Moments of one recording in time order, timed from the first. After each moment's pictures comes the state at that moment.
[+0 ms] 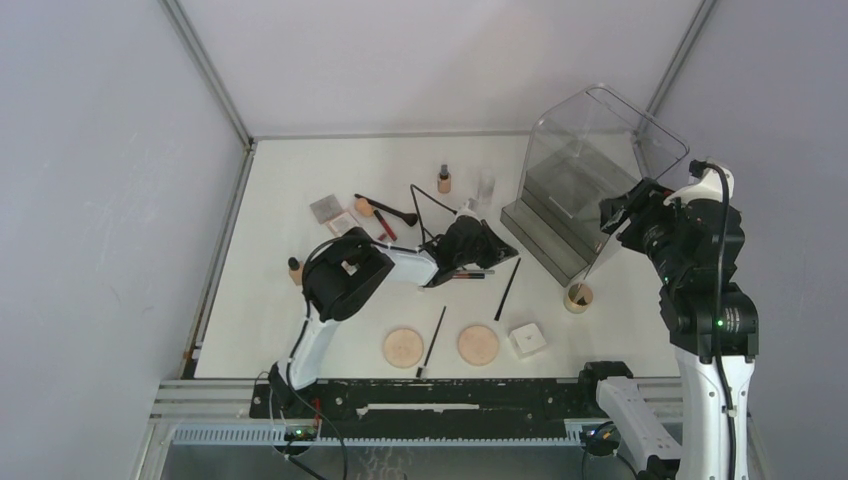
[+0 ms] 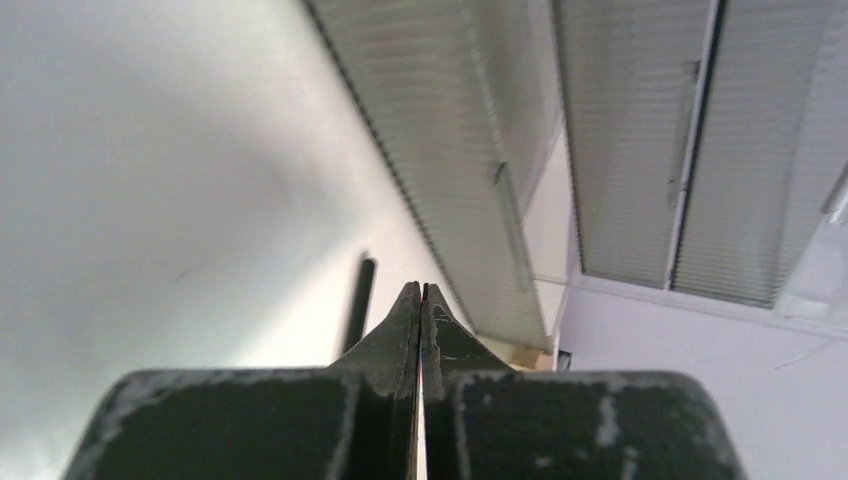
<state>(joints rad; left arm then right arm) -0.87 2.20 1.28 0.51 0.08 -1.23 0.02 0.76 1.32 -0.89 0.02 0.42</state>
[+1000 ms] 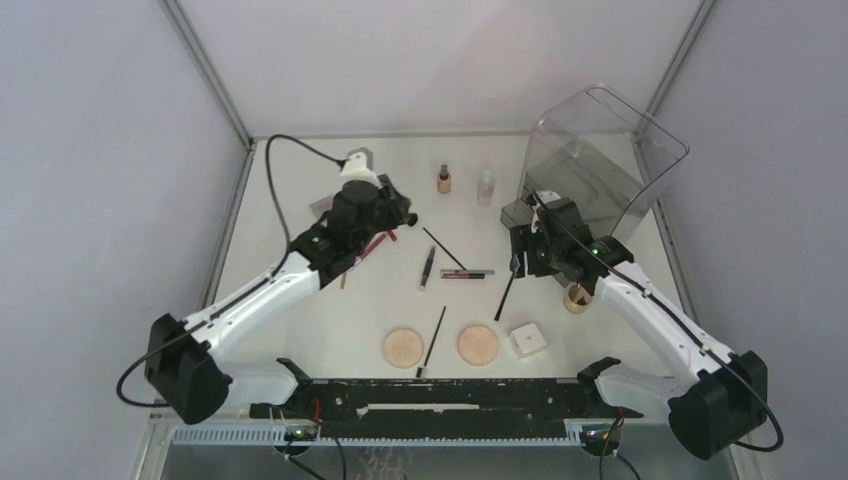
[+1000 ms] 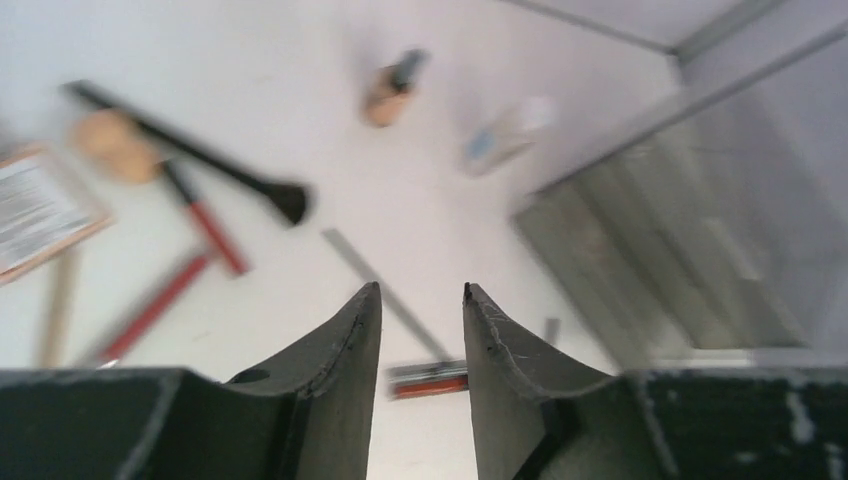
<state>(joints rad) -0.72 1.31 1.06 -0.09 -0.32 -0.65 0.46 1.08 0.94 -0.73 0.02 0.26</state>
